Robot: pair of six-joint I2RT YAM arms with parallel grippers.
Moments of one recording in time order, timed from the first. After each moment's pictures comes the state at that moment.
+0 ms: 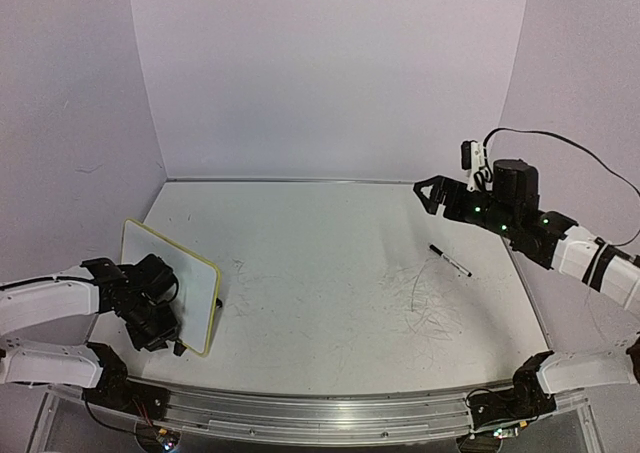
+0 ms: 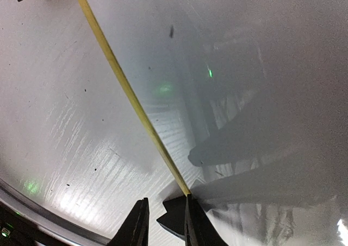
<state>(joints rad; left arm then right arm) -0.63 1.01 0.49 -0.86 -0.04 -1.26 0.49 1.13 0.89 -0.07 -0.03 0.43</state>
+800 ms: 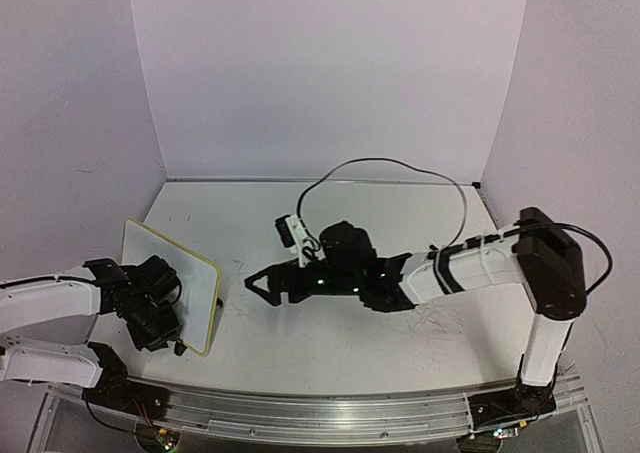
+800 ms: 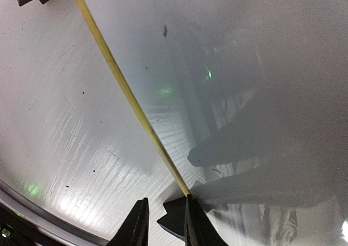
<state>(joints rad) -0.67 1.02 0.49 -0.86 -0.07 -1.28 1.09 1.90 1.16 0.43 -0.20 0.55</state>
